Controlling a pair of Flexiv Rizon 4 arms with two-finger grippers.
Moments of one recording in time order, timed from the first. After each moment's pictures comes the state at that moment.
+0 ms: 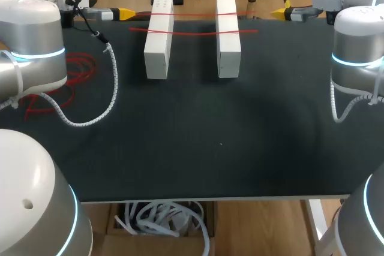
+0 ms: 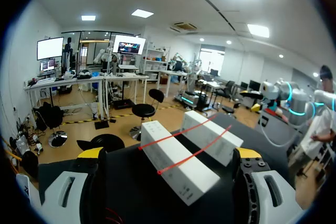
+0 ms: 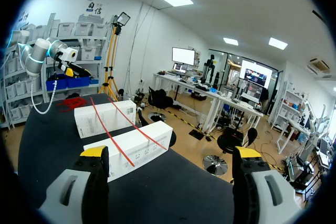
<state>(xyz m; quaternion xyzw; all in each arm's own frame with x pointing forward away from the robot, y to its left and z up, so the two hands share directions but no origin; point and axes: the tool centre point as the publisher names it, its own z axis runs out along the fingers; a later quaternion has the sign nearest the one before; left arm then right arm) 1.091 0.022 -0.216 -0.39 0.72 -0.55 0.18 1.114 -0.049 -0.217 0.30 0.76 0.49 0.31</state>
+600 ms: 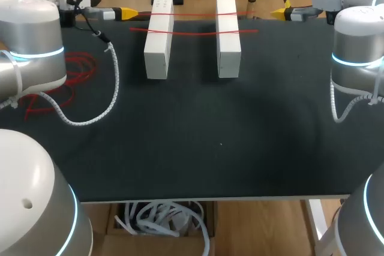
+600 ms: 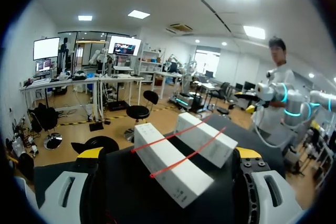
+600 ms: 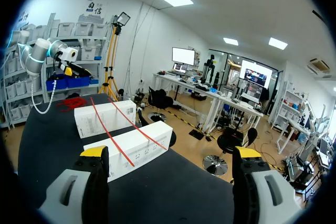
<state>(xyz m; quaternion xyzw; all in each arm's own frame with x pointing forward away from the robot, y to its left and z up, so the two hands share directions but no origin) 1.088 0.012 -0.215 -0.36 0.72 -0.56 0.16 1.114 -0.050 -0.217 0.30 0.76 0.49 0.31</state>
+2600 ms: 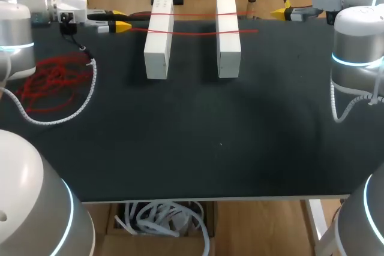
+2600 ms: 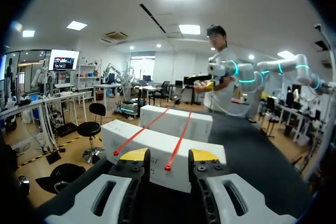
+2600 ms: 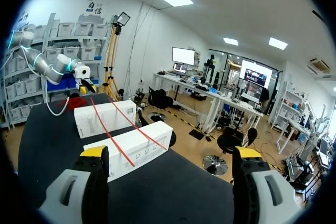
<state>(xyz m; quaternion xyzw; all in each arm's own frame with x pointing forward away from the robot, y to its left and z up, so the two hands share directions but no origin) 1.119 -0.001 -0.291 -0.13 0.76 -0.64 0.05 1.114 -0.049 -0.217 0.30 0.76 0.49 0.31</state>
